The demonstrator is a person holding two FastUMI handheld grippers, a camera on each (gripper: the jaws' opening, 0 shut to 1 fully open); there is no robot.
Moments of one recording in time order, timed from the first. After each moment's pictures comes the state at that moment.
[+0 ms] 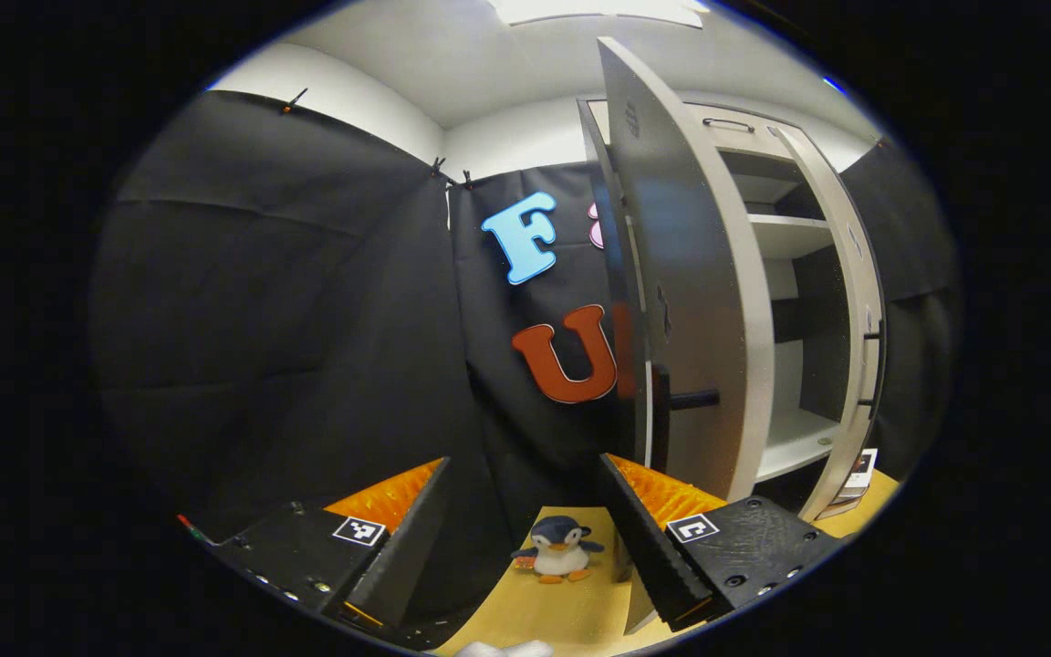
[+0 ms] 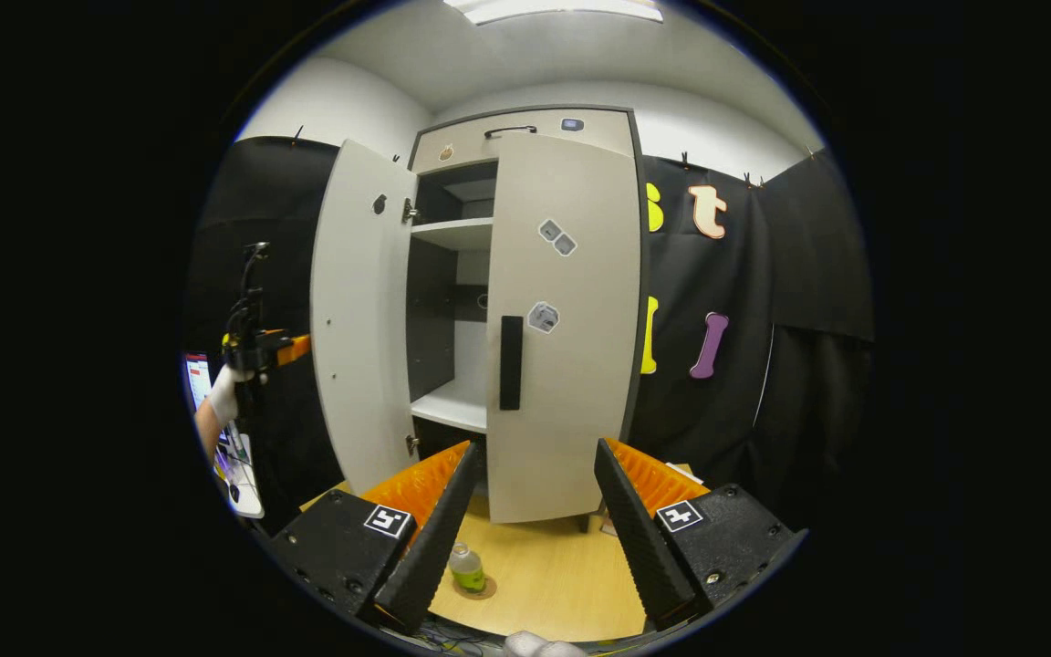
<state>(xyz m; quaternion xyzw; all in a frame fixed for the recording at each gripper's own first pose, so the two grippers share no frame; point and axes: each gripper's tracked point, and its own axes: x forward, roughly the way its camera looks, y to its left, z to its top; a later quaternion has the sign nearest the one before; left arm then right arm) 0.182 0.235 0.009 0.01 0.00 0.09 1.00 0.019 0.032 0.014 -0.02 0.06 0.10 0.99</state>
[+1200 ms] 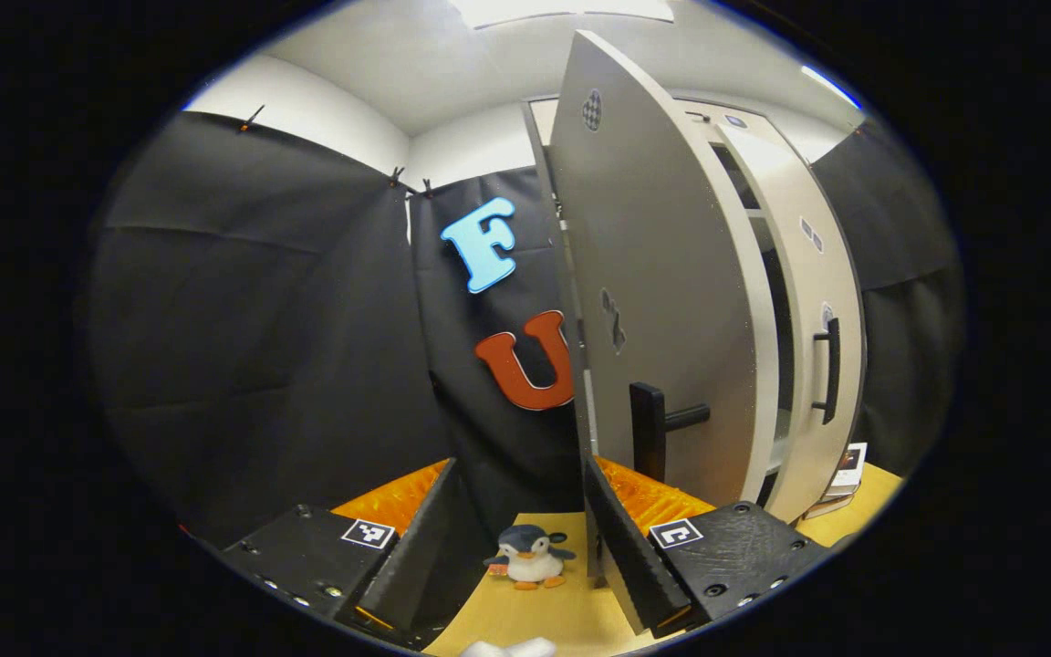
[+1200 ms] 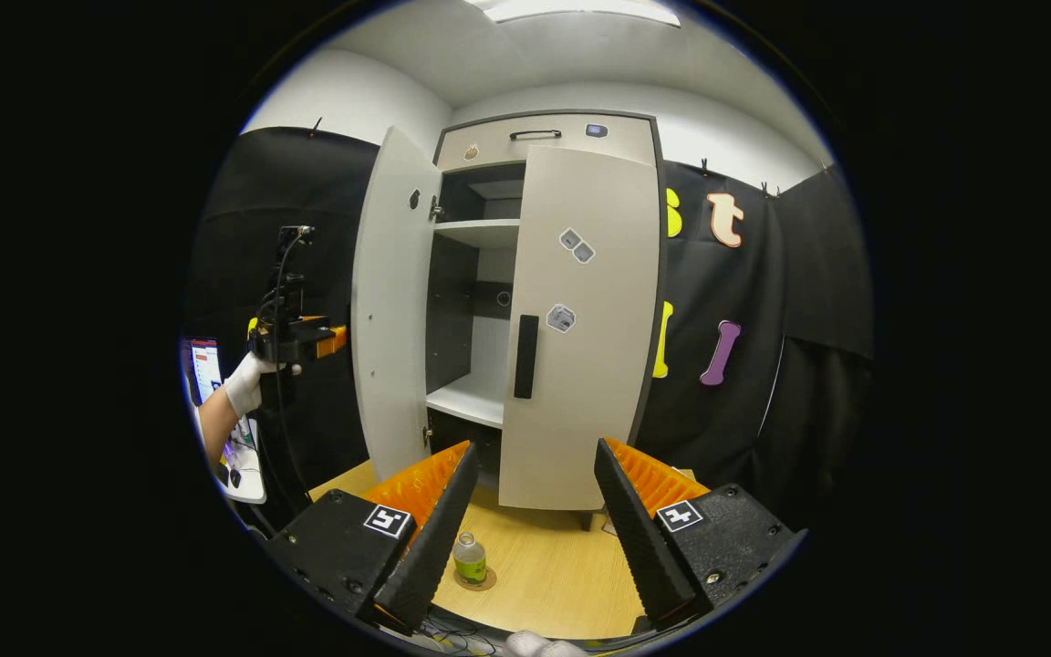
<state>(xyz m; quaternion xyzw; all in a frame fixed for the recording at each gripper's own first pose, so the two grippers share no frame) 0.188 0.155 0.021 0.04 -0.01 0.05 1.00 0.007 0.039 0.025 -0.05 0.06 0.13 0.99</state>
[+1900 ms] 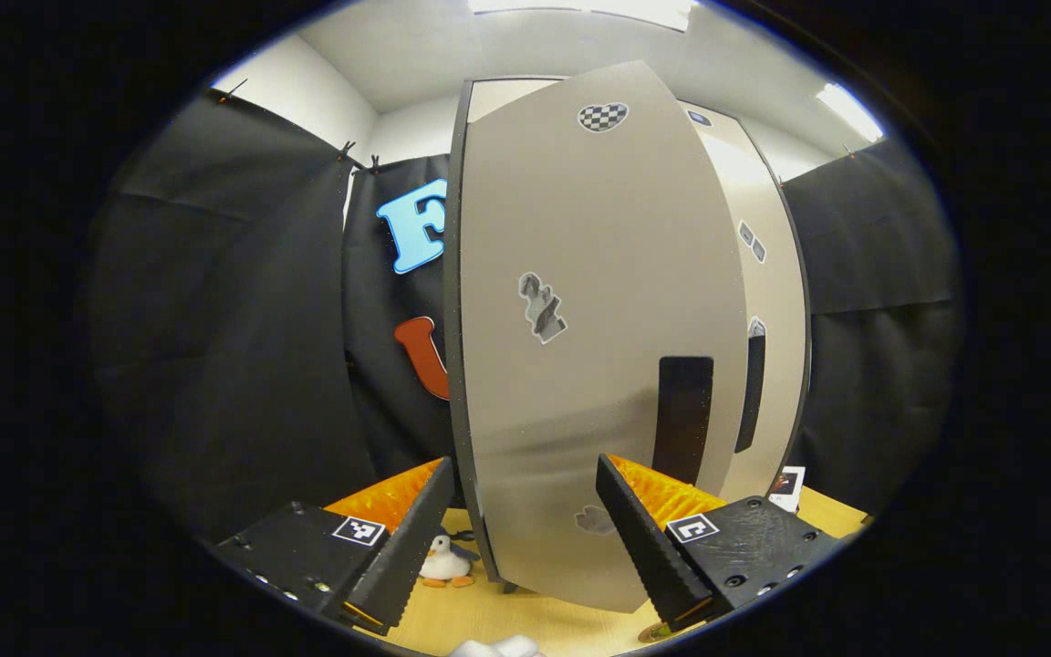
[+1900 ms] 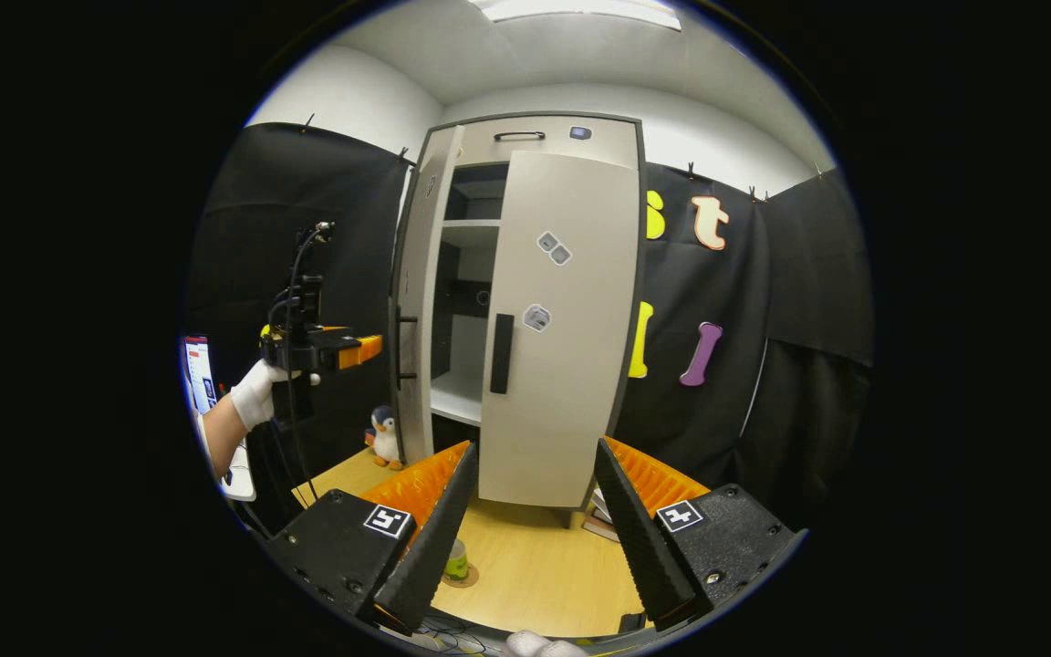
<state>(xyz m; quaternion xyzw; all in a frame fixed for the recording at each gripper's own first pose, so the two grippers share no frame) 0.220 0.073 0.015 0.00 0.01 -0.04 1.00 0.005 0.015 0.025 -0.06 0.06 0.08 0.99</state>
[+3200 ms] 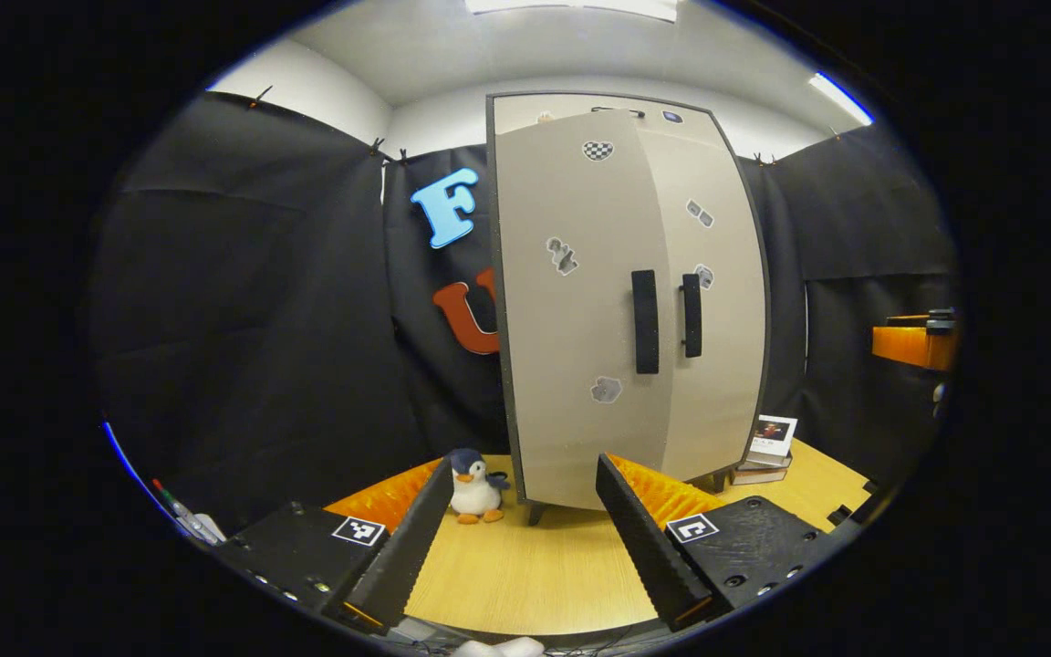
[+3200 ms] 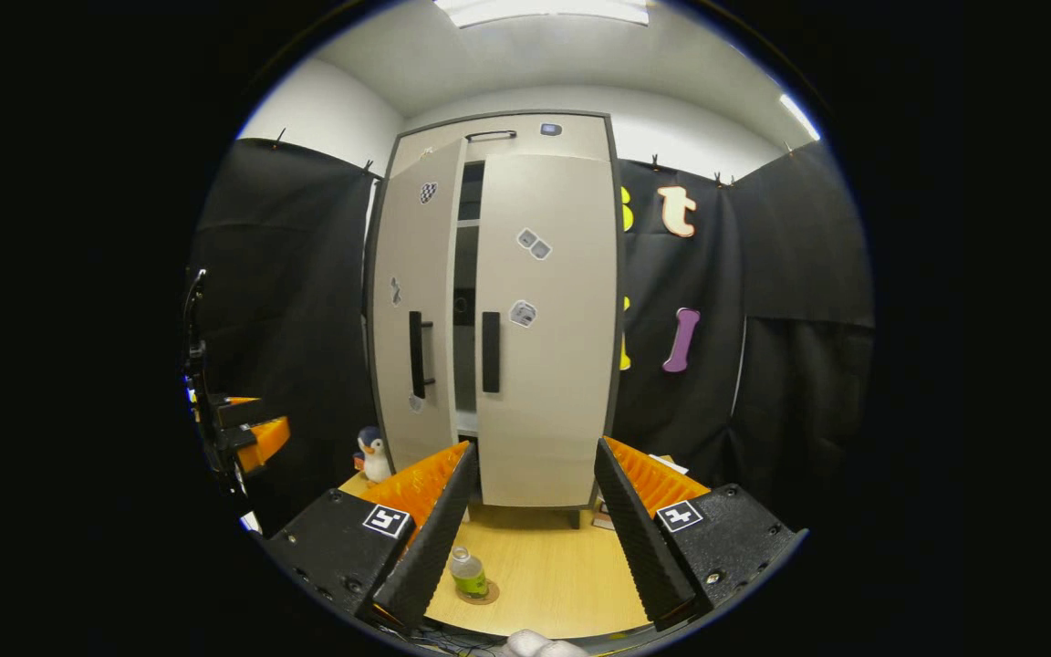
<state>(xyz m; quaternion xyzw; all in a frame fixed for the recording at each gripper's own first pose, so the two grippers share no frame) 0.044 0.099 -0.059 0.01 0.06 0.01 1.00 0.015 0.041 0.003 -0.01 0.04 0.02 1.00</state>
